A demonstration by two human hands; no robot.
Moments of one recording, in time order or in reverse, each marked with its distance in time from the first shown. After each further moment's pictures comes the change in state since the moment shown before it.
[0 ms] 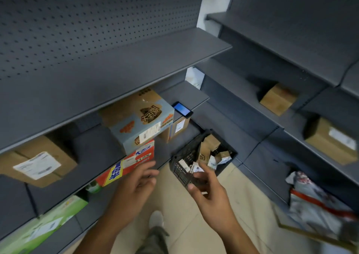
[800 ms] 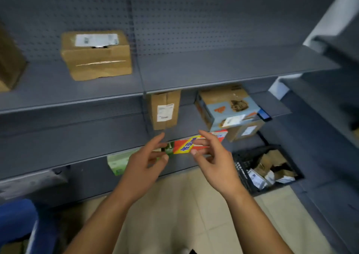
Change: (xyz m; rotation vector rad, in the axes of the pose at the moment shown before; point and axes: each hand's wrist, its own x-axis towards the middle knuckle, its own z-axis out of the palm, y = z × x) left_hand -0.311 -0.044 -0.198 0.035 0.451 0.066; right_hand -0.200 -0.148 0.212 -0.016 -0.354 -0.401
